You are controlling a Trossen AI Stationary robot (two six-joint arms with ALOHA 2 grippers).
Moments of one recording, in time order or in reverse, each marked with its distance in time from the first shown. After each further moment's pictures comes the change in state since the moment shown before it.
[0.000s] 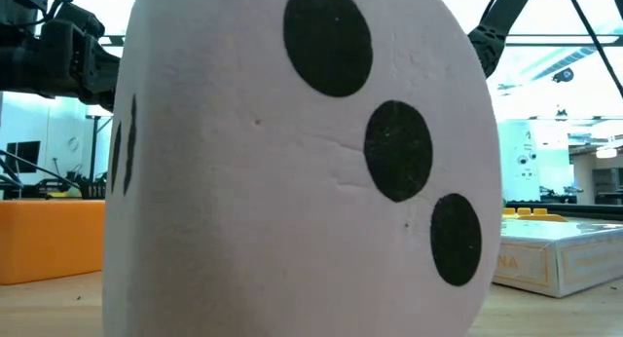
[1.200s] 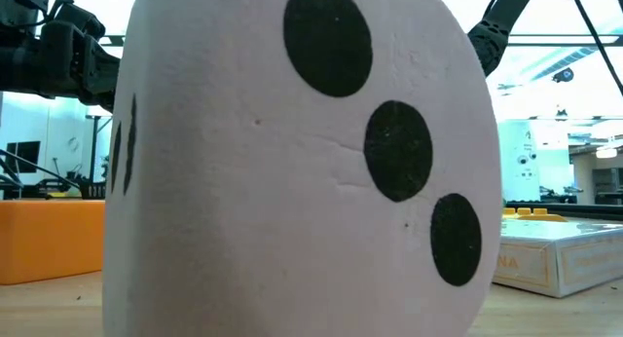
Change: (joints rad) left arm 0.000 0.003 0.000 0.000 0.000 0.003; right arm 0.024 -0.021 -0.007 0.035 0.017 -0.013
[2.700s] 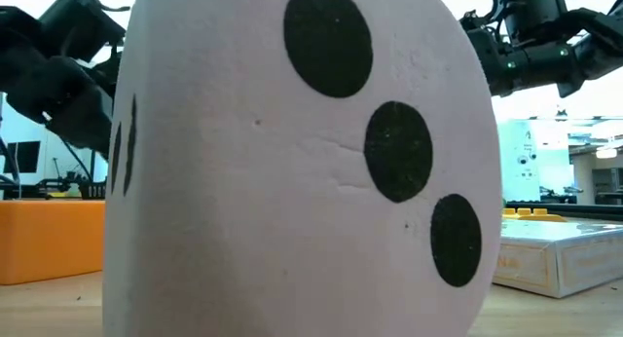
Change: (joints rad) left arm -0.008 0.779 0.193 -0.084 0.359 -0.311; right arm 0.024 -0.645 -0.541 -0.043 0.241 -0.001
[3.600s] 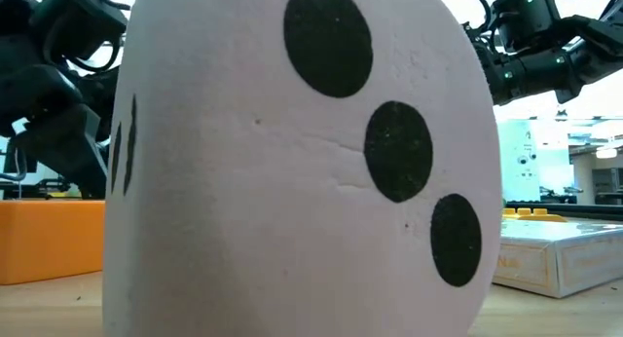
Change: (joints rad) left arm -0.232 0.340 0.124 0.014 -0.146 -0.206; right arm 0.000 0.058 0.001 0.000 0.006 0.003
